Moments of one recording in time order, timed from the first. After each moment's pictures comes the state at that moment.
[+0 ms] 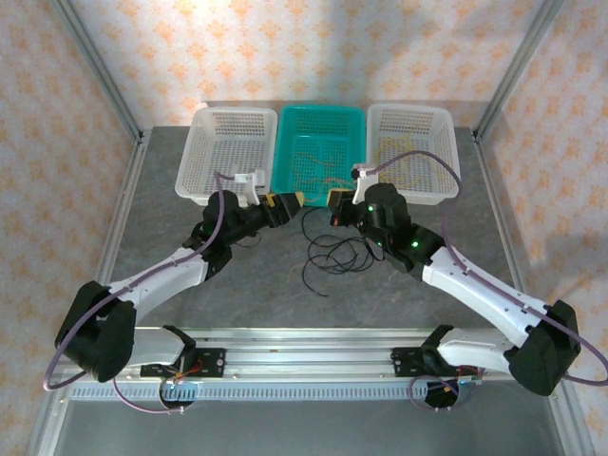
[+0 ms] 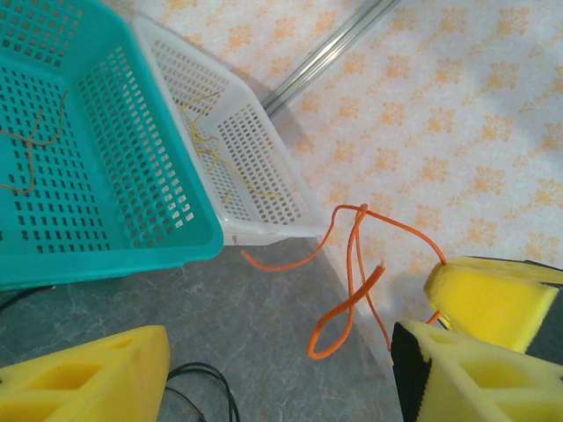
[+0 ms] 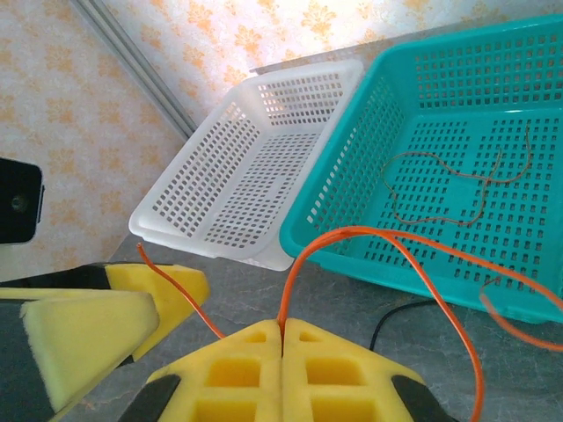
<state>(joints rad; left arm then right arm) -0.47 1.30 0.70 0.48 0.37 -0.78 0.72 1.15 0.94 -0.11 0.10 0.49</state>
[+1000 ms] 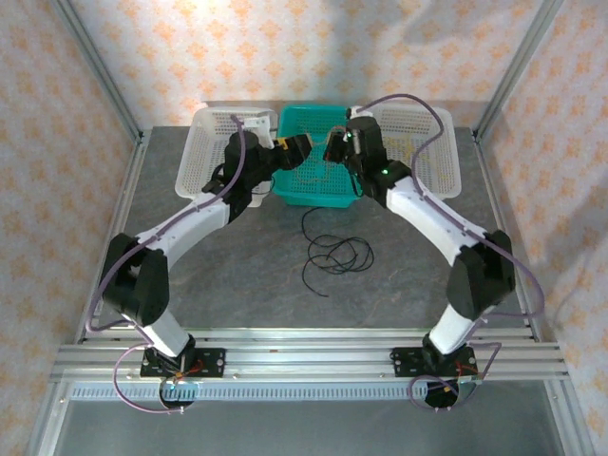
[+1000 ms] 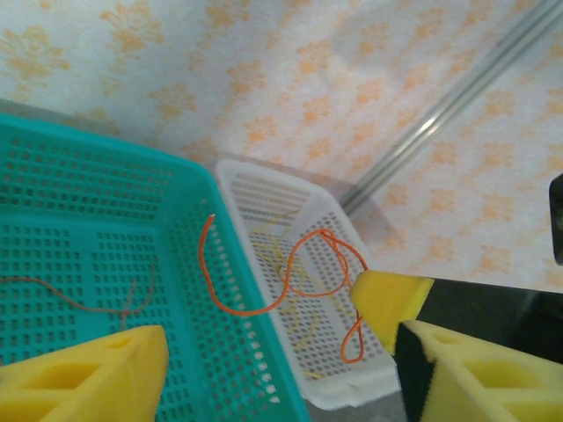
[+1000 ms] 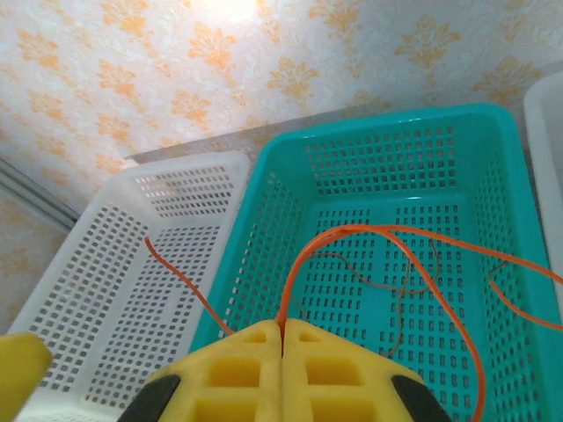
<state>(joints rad) -0.40 1.66 1.26 0.24 0.18 -0.61 0.51 1.70 1.50 -0.19 0.15 0.47</state>
